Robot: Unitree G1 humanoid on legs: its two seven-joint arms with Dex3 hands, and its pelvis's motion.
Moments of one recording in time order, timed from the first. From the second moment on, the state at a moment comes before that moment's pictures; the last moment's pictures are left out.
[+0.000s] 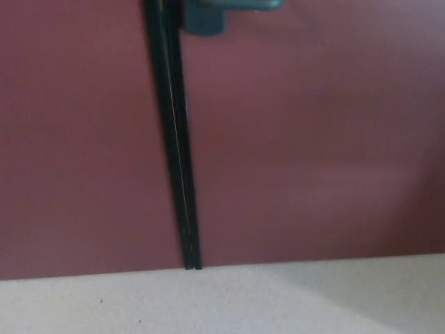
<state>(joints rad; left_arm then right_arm) 0.04 0.45 0.01 1.35 0.19 -0.15 -0.04 0.04 -0.30 0.08 1.35 -0.27 -0.12 -0.15</state>
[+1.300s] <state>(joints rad) 0.05 0.46 0.01 1.36 0.19 -0.16 -0.05 0.07 -0.30 0.07 1.35 -0.27 -0.11 -0.12</state>
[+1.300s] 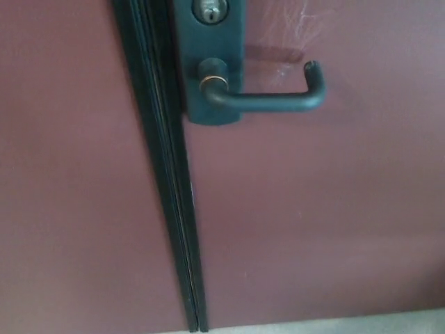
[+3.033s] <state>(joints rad) 0.04 0.49 0.01 1.35 0.19 -0.16 -0.06 0.33 -0.26 0.06 0.76 -0.26 -0.06 -0.08</state>
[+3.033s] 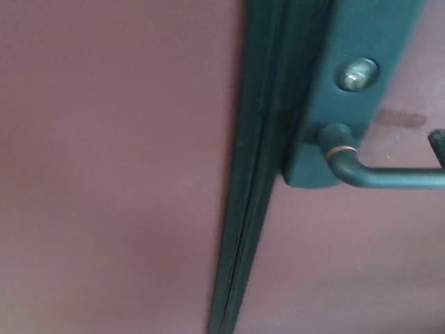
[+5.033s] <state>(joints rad) -0.01 0.49 0.00 1.35 0.19 -0.16 -0.07 0.49 -0.26 0.00 0.31 -0.20 0.07 0.06</state>
